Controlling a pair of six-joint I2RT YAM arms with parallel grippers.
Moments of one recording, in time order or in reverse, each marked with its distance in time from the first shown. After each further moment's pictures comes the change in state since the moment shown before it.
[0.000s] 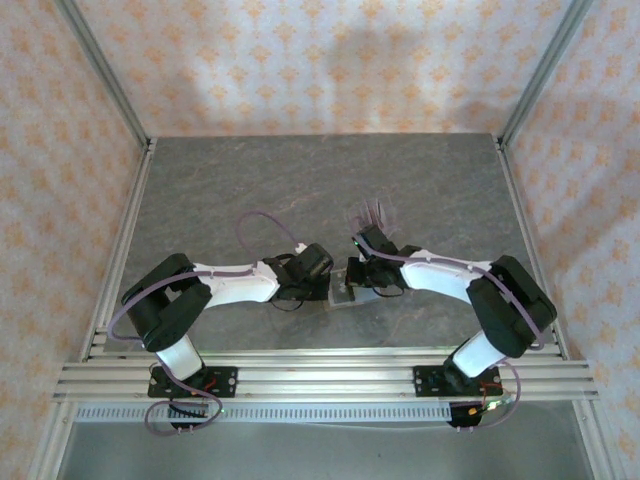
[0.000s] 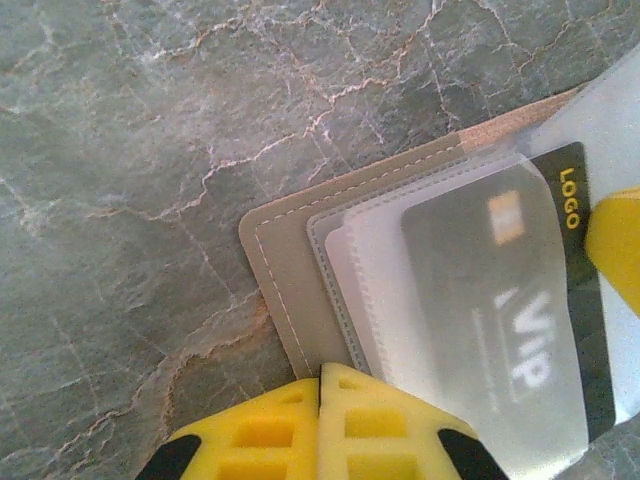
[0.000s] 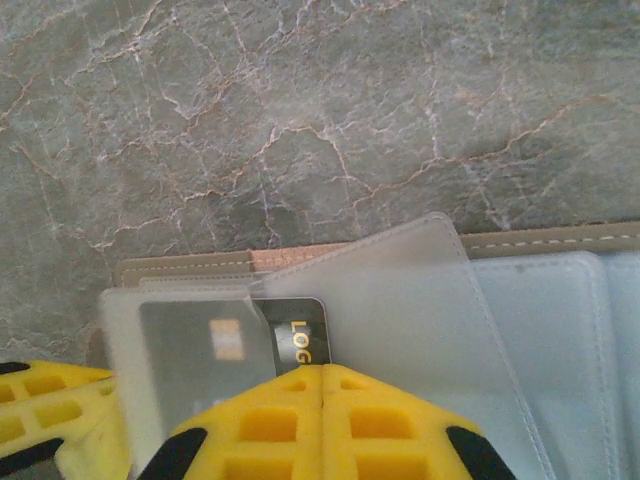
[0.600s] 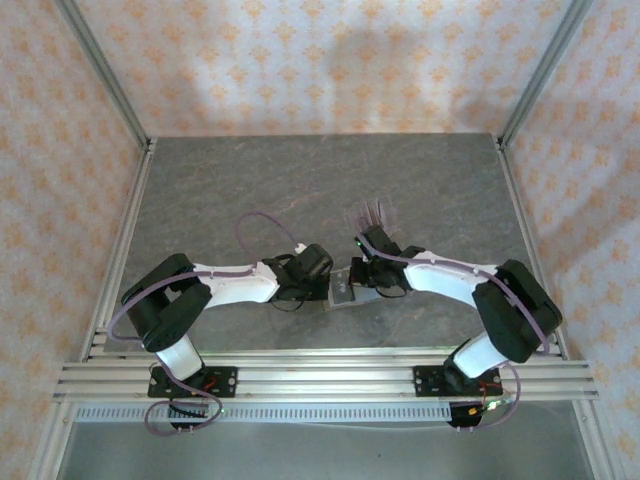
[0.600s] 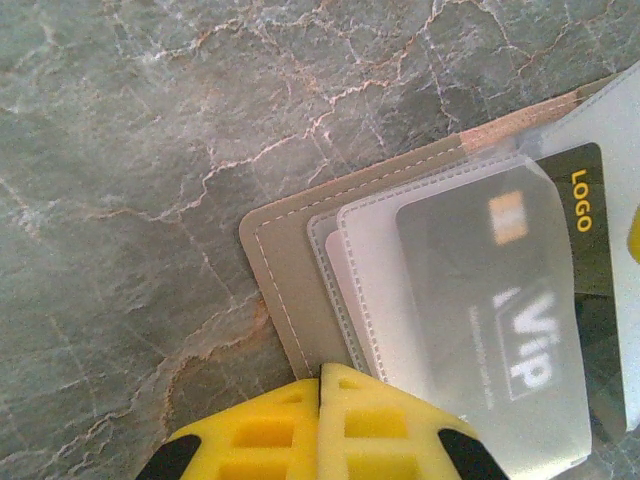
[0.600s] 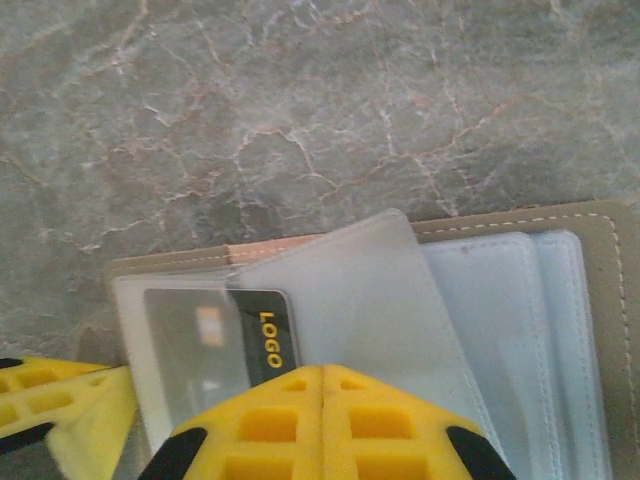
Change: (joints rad) left arm 0.000 0.000 -0.008 0.014 0.000 -0.003; right arm -0.006 -0.019 -0.010 -0.028 0.036 0.010
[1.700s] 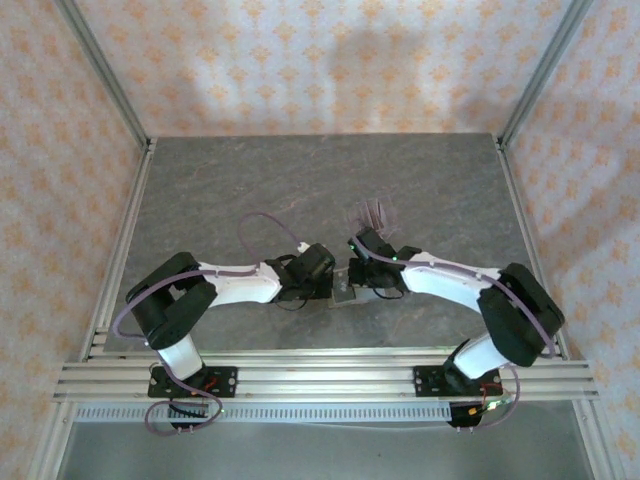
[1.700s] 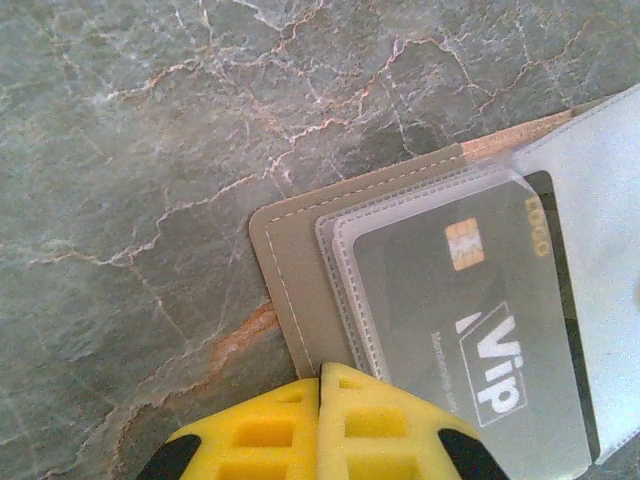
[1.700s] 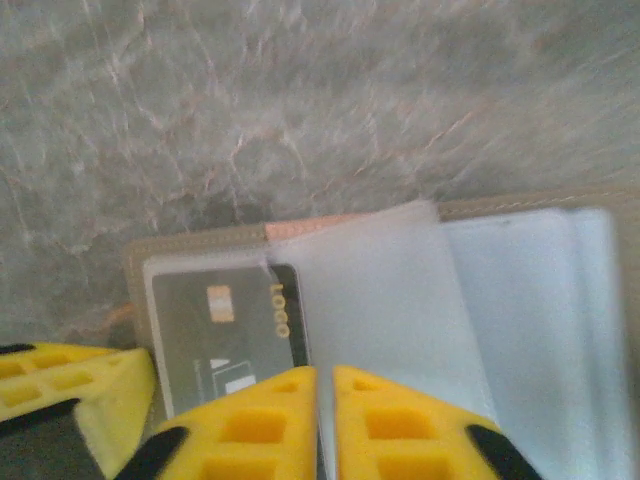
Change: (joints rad) left arm -0.006 0.026 -0.001 0.072 -0.004 -0.018; right arm 0.064 -0.049 0.053 -0.117 0.166 0.014
